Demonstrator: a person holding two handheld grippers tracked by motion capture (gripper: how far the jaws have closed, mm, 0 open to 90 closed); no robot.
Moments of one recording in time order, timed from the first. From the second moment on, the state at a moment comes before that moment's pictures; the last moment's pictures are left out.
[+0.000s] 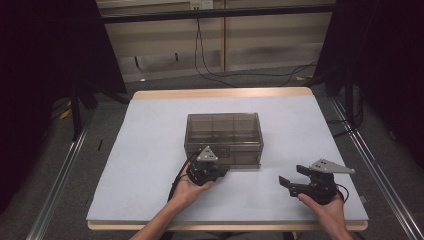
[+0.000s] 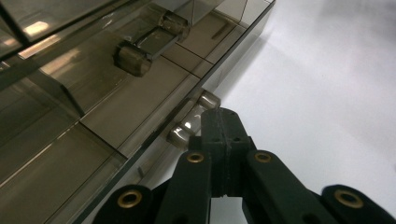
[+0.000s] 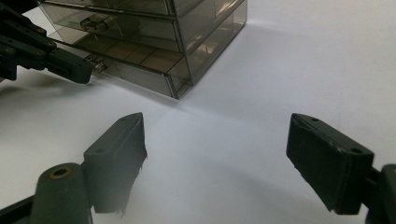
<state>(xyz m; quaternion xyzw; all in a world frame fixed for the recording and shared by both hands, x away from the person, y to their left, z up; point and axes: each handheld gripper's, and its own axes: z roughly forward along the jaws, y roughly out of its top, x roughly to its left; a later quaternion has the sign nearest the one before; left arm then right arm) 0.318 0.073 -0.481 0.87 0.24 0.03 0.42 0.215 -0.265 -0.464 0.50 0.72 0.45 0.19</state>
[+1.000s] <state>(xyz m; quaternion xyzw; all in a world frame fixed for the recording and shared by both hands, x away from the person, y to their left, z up) 0.322 0.073 -0.481 0.87 0.25 0.04 0.42 0.215 -0.266 -0.463 0.50 0.71 0.45 0.19</state>
